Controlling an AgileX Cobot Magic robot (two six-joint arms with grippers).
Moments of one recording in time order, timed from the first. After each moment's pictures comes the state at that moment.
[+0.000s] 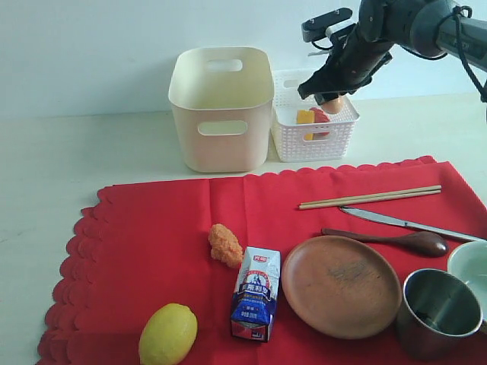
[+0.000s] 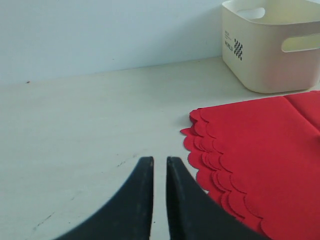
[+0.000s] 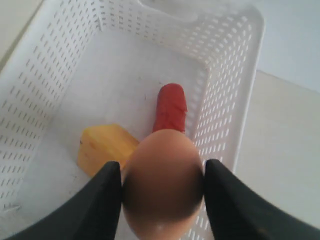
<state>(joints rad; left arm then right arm) -0.10 0.01 0.00 0.07 0.32 0.02 0.20 2.44 -2.21 -0.02 0.81 -0.22</state>
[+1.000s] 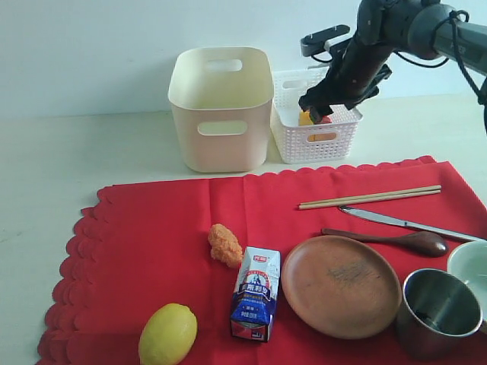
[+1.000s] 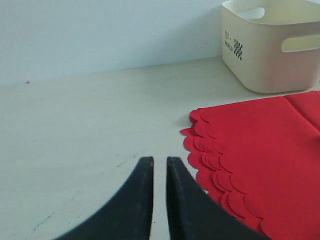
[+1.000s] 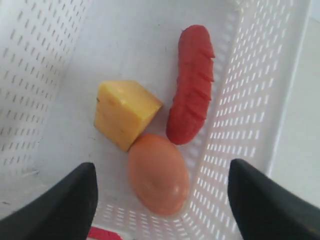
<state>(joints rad) -0.10 0.01 0.00 0.07 0.32 0.02 0.20 2.45 -2.21 0.00 0.93 -0.23</state>
